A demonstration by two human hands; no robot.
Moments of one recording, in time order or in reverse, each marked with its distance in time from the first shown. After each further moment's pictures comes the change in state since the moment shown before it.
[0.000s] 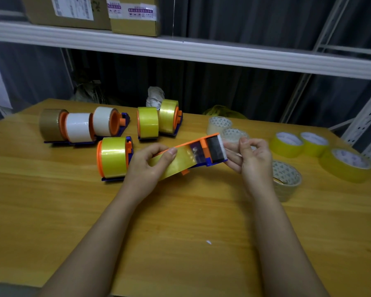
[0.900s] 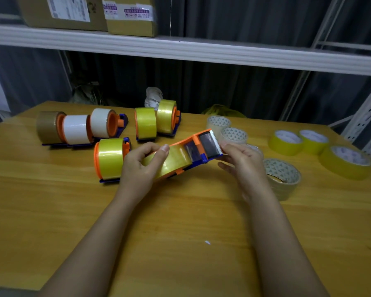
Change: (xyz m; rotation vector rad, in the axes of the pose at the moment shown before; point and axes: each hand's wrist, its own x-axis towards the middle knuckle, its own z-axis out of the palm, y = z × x) left_hand 0.002 -0.001 0.000 0.007 0.096 0.106; right_hand 0.003 0.005 -0.001 -0.179 -0.076 0.150
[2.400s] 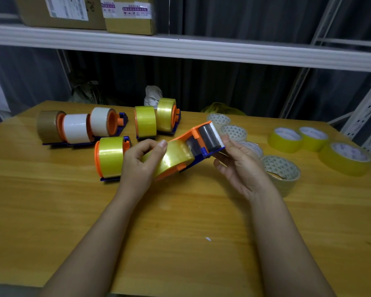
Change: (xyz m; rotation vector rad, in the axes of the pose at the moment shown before) left_hand -0.001 0.005 0.002 -0.069 0.033 -0.018; right_hand -0.001 -0.001 -0.001 0.367 -0.226 0.144
